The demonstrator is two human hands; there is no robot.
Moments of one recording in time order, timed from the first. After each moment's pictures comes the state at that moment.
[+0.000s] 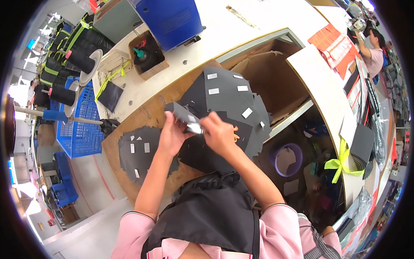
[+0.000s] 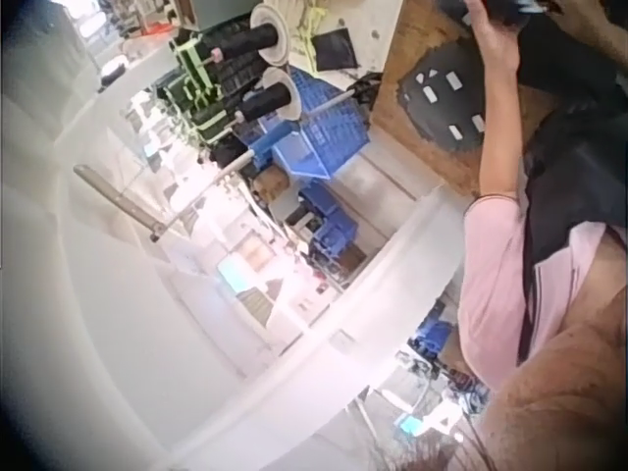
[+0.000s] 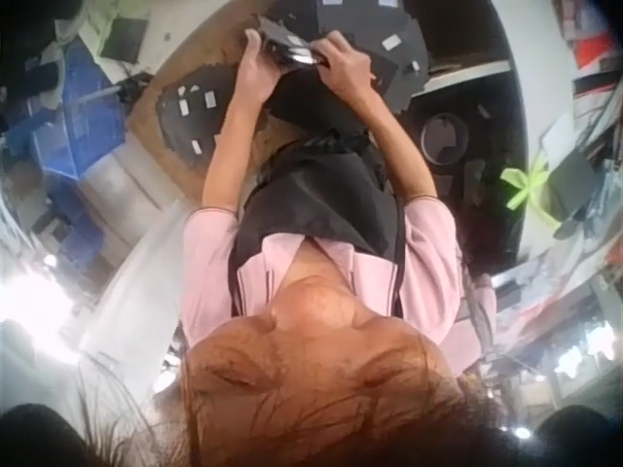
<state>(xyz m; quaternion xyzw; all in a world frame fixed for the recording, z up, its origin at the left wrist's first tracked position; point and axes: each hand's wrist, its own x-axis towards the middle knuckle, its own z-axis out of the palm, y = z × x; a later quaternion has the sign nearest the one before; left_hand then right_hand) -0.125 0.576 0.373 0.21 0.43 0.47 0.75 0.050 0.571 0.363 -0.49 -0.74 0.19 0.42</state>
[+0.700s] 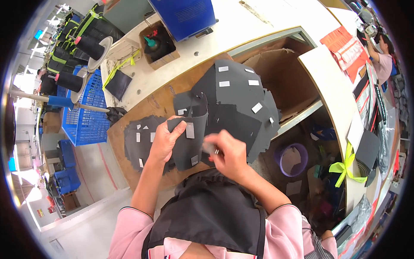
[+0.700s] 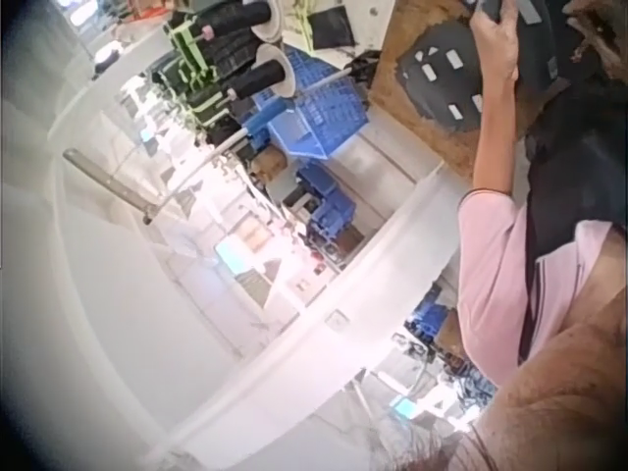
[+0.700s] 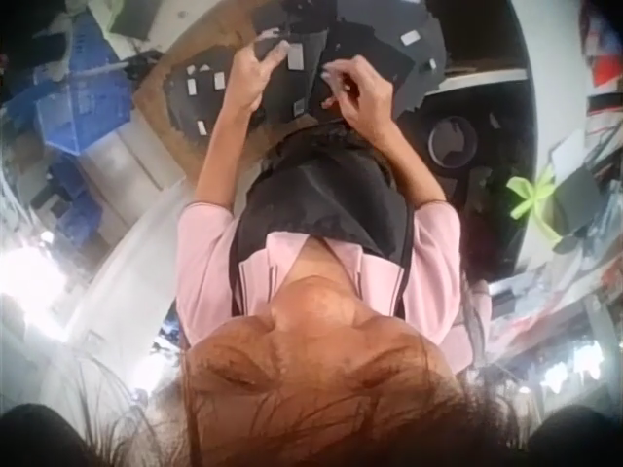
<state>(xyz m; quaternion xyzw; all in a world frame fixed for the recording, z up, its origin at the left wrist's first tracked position) -0.131 0.543 0.432 0.35 0.54 0.43 0.63 0.058 0.513 0.428 -0.45 -0.68 0.38 0.43</state>
